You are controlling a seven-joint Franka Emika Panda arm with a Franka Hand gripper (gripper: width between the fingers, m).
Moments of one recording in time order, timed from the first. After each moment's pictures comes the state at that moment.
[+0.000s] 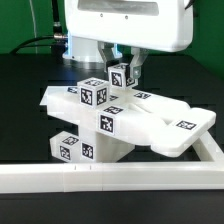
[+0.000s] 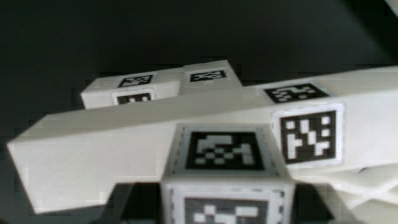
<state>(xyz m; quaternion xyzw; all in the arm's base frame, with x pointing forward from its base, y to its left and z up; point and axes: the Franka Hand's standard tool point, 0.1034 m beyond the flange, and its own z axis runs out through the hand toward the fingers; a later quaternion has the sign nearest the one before) 0.569 0.014 0.122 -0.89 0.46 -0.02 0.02</state>
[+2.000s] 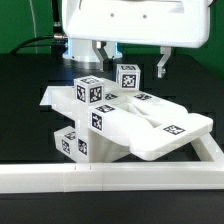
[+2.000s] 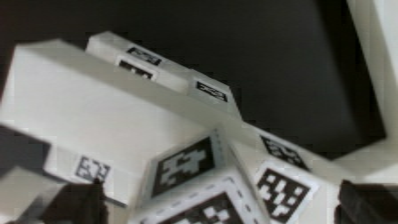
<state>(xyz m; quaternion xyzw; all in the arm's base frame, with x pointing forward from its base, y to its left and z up) 0.569 0.028 0.123 -0.98 0.19 -0.01 0.01</state>
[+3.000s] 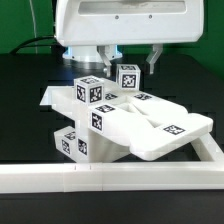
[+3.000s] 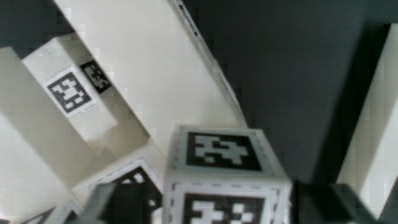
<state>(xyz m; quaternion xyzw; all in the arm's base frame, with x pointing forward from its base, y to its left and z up) 0.570 0.023 0.123 -1.00 -0.06 -0.01 0.00</state>
